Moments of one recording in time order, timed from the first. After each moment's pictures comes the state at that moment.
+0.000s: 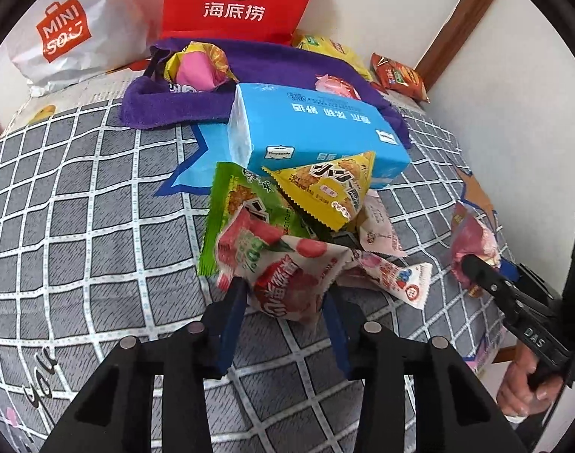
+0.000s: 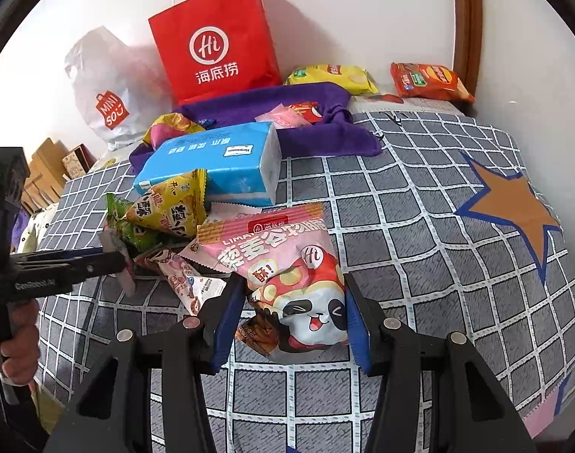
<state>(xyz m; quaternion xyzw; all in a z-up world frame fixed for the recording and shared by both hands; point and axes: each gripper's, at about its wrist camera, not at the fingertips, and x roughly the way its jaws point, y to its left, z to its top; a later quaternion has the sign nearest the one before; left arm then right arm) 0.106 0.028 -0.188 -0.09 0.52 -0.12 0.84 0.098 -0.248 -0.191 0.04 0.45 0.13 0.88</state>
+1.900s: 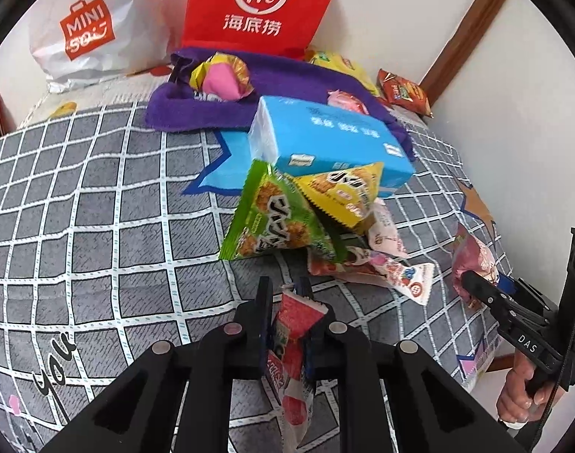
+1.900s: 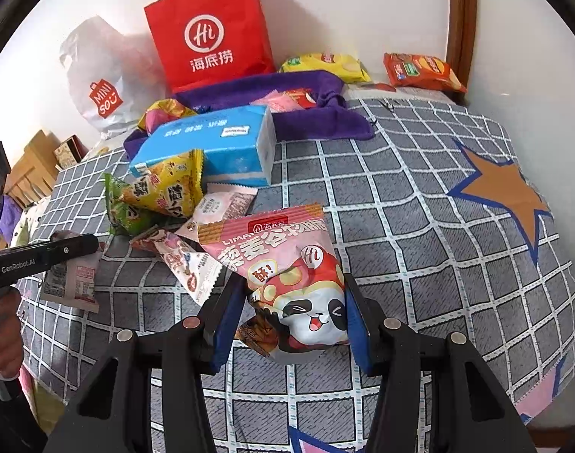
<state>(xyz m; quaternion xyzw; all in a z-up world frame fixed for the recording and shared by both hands) 0.091 0.041 -0.180 -0.10 0.50 -0.10 0.86 0.086 -0.248 -0.193 0.03 0.46 0.11 0.88</state>
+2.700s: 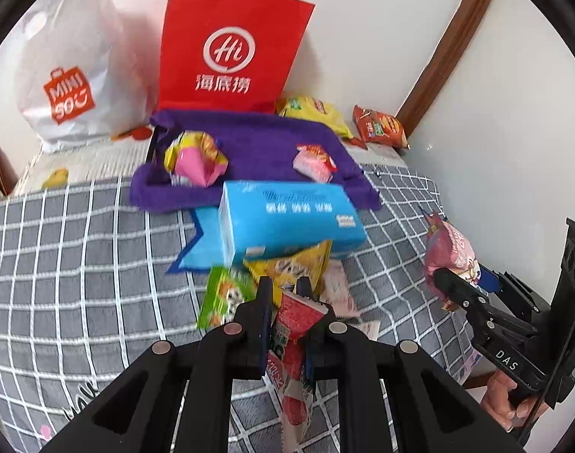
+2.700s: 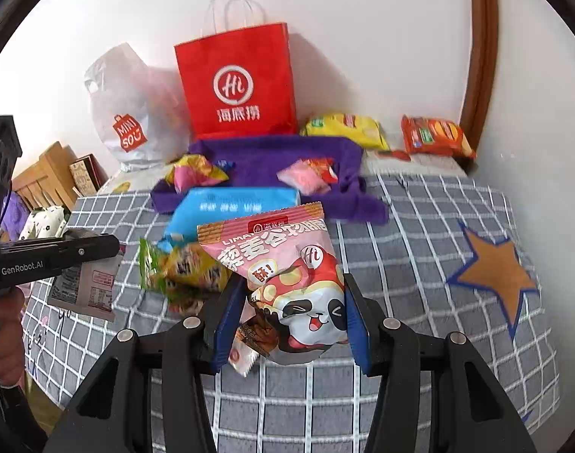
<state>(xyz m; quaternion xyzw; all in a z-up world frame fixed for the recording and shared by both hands) 0.116 0.024 -0.109 -0.09 0.46 -0.12 0.88 0.110 -0.226 -0.123 0.00 0.40 0.13 0.91</state>
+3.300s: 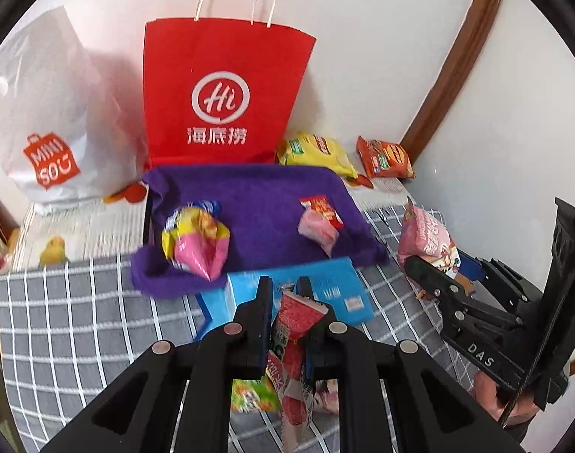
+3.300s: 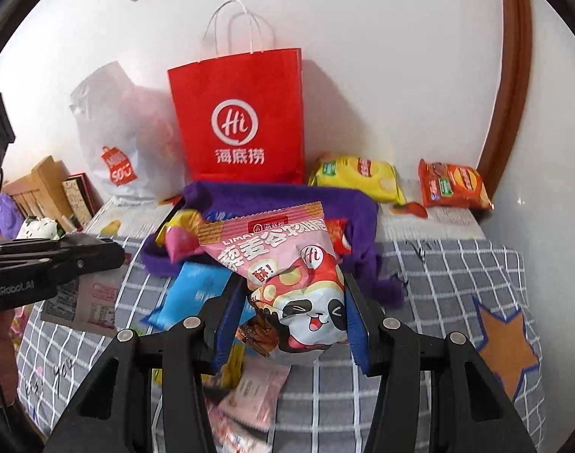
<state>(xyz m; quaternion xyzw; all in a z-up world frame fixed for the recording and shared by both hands) 0.195 0.029 -0.071 -0.08 0.44 -0.12 0.89 0.203 -0.192 -0.092 -0.01 0.38 0.13 0.92</state>
